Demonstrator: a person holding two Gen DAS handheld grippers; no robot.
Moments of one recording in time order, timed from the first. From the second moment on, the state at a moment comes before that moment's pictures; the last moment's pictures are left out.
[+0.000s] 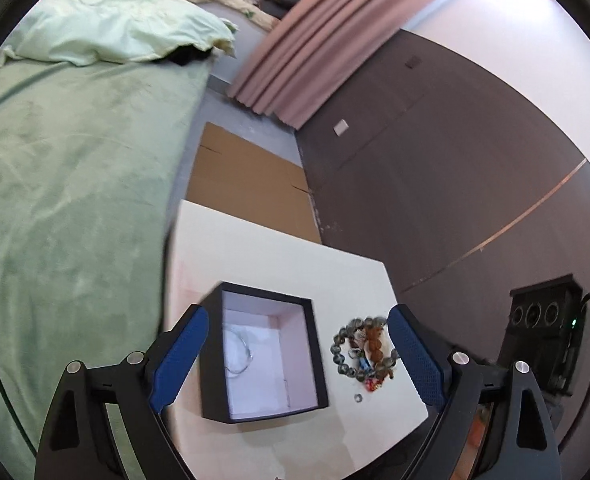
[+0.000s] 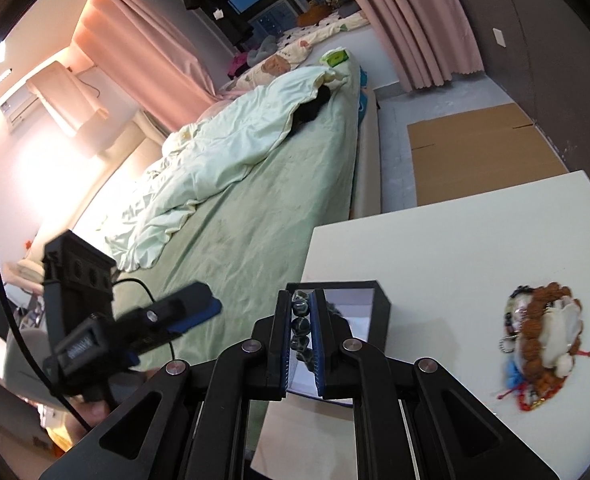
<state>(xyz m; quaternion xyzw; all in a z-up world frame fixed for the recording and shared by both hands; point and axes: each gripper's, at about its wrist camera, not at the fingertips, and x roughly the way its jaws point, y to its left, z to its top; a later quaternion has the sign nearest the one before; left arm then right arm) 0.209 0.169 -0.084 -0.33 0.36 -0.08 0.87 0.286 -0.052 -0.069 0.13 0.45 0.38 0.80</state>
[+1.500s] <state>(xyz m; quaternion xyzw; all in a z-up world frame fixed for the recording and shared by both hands) 0.266 0.023 -0.088 -0.21 0.42 -0.13 0.87 0.315 -0.232 -0.109 0.18 0.49 0.23 0.82</state>
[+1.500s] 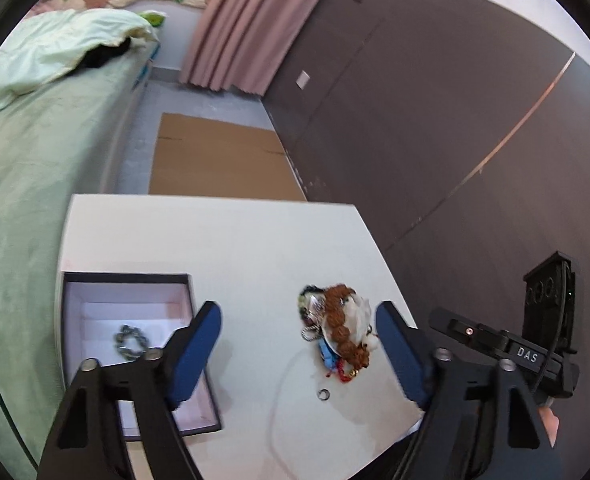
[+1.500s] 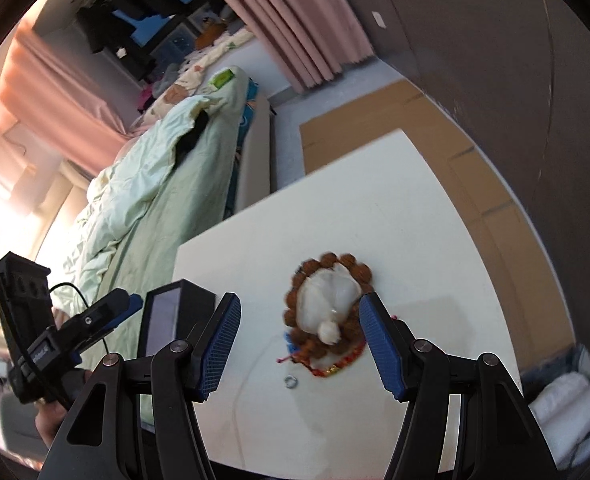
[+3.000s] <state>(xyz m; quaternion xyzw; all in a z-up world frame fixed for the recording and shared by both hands) 0.324 -0.069 -0.152 -0.15 0.49 -0.16 0.84 0.323 -0.281 -0.123 0.27 0.44 0.23 0.83</state>
